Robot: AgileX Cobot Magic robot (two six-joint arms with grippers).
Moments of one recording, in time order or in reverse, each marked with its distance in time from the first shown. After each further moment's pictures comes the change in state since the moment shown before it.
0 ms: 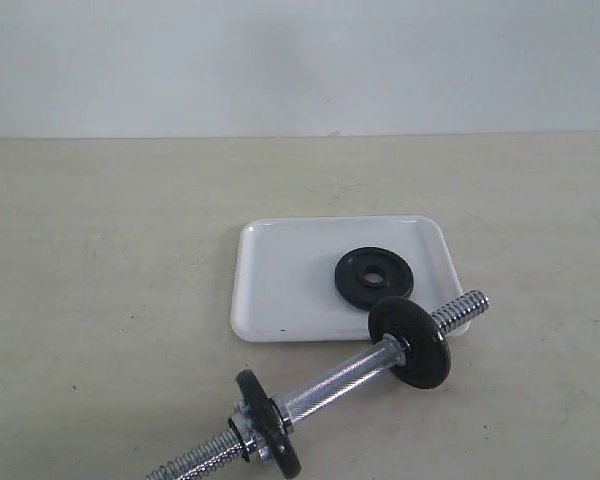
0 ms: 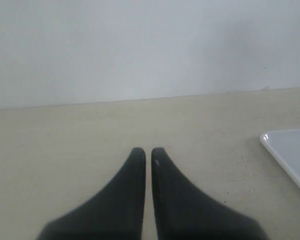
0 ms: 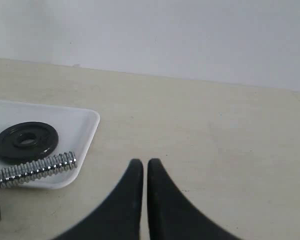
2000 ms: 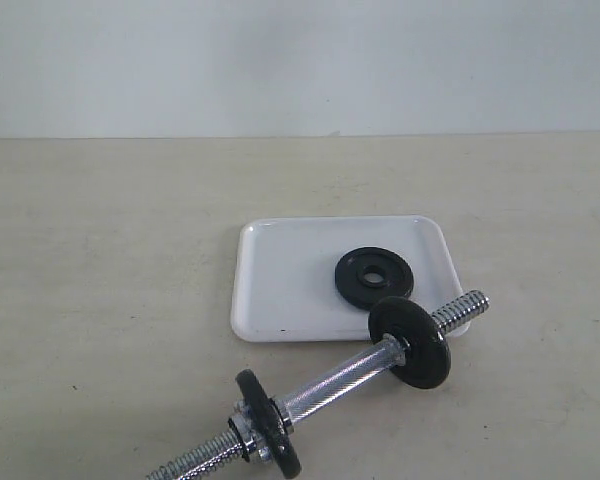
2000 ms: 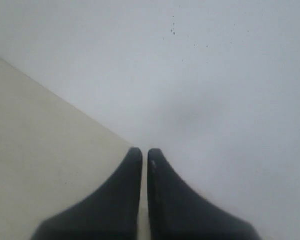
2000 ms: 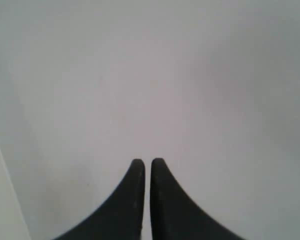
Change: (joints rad) left arm 0.000 0.000 0.000 -0.535 -0.126 -0.155; right arm 0.000 -0.002 0.000 -0.176 -0.863 0.947
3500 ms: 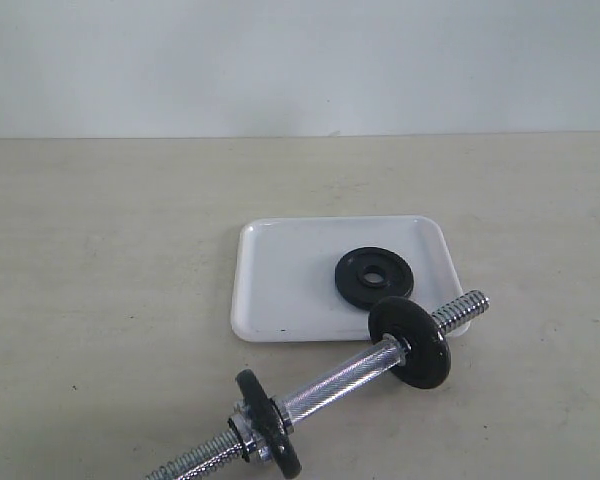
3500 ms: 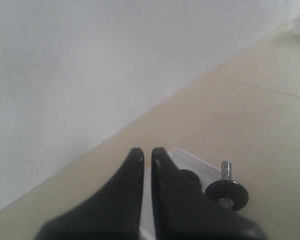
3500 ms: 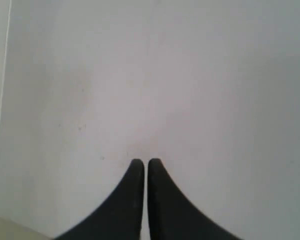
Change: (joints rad) left arm 0.034 0.638 -1.110 -0.208 0.980 0.912; right arm 0.000 0.249 -0.460 -1.046 0.188 0.404
